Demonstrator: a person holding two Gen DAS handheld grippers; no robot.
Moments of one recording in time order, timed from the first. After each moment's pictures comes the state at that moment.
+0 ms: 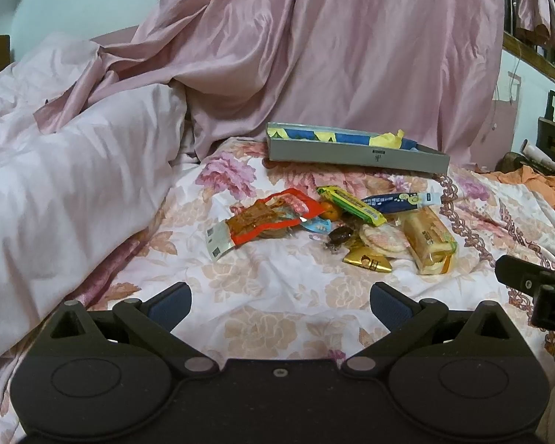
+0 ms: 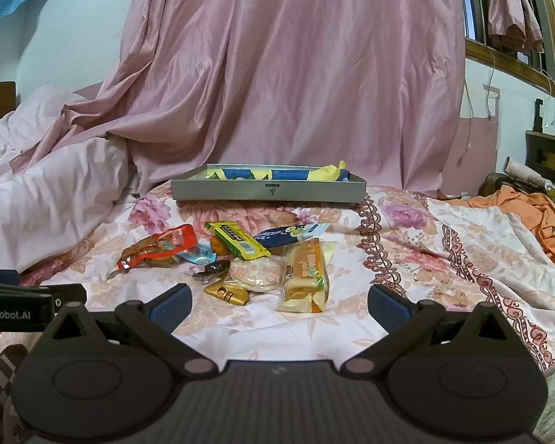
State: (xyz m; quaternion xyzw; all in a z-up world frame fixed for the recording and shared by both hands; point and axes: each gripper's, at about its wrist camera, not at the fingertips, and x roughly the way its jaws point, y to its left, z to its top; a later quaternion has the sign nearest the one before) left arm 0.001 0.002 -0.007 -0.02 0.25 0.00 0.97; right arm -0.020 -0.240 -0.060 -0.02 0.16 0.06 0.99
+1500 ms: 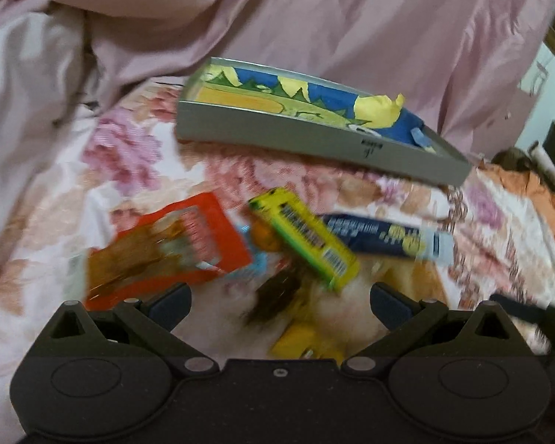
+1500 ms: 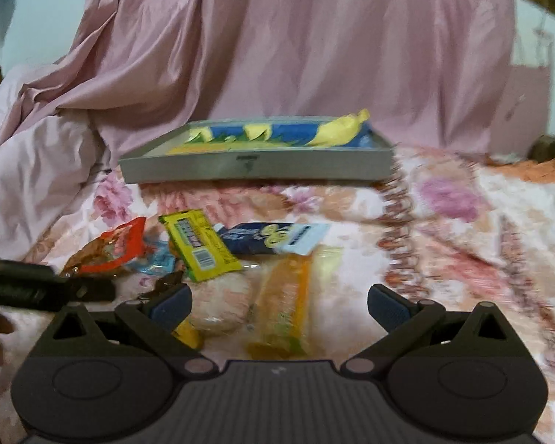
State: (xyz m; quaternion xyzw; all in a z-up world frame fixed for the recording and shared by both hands) left arm 0.226 -0.043 -0.010 -0.11 0.37 -0.05 0.92; right arm 0.165 -0.271 -0.063 0.01 0.27 0.13 0.95
